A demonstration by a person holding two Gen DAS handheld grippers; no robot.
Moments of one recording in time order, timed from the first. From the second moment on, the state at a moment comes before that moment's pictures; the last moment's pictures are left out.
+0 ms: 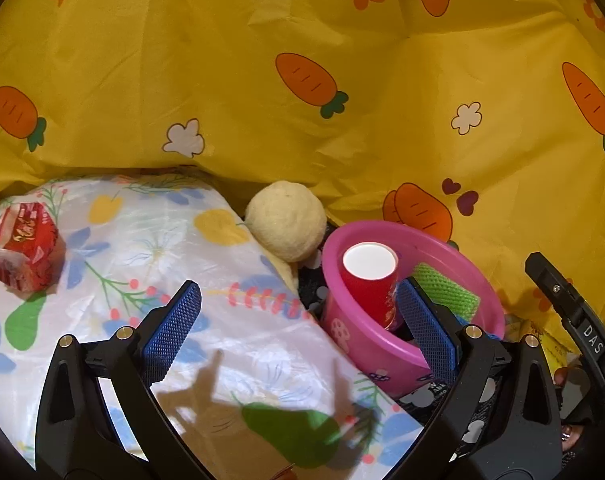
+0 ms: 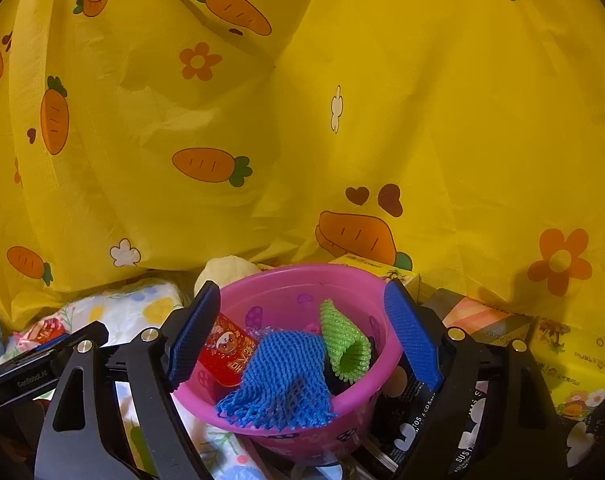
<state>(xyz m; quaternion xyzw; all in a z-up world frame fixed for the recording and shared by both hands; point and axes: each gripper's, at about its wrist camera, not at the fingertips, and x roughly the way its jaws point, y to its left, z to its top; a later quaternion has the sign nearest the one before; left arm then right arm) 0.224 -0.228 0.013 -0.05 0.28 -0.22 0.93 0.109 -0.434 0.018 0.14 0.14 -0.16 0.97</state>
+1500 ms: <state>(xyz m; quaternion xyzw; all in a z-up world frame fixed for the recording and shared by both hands) 0.194 0.089 0.033 -0.05 0.26 0.12 0.96 0.203 -0.129 0.020 -0.02 0.21 0.16 0.97</state>
